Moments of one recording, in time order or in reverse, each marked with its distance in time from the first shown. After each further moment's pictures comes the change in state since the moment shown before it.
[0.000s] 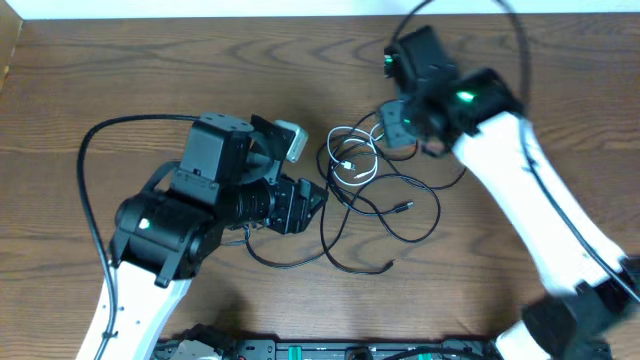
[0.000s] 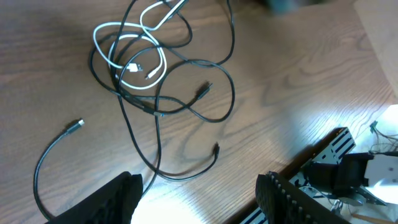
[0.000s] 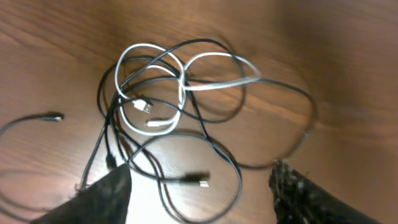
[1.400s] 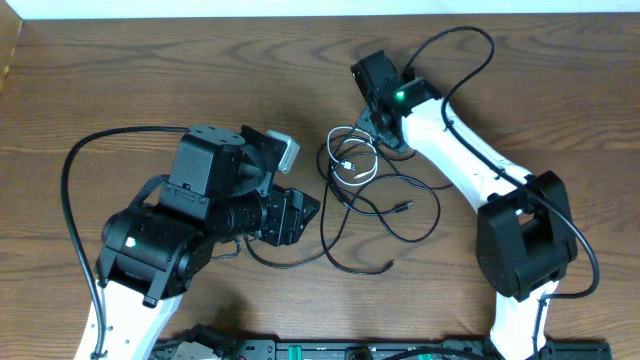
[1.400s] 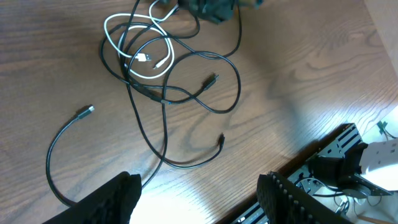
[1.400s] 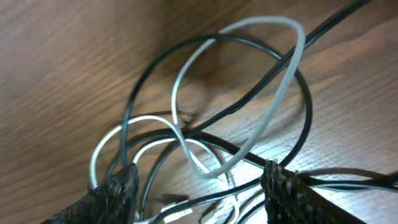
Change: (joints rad) left arm 0.000 -0.047 0.000 -0.062 -0.034 0.000; right arm -0.013 0.291 -0.152 0.342 0.053 0.853
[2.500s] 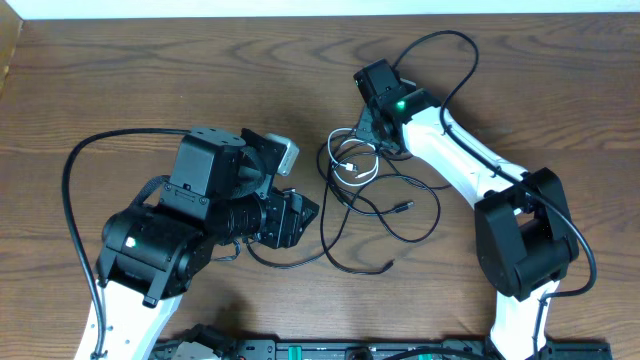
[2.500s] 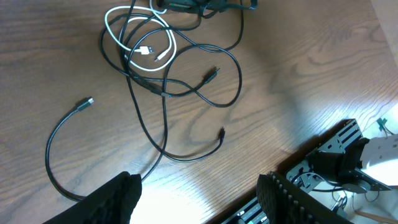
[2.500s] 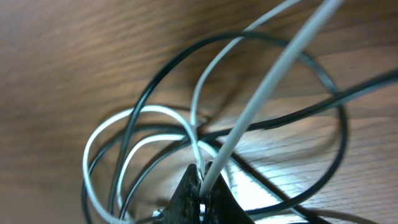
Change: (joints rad) left arm 0.000 0.000 0.000 -0.026 0.000 0.000; right arm -0.007 -0.003 -0.076 0.130 -0.080 -0.285
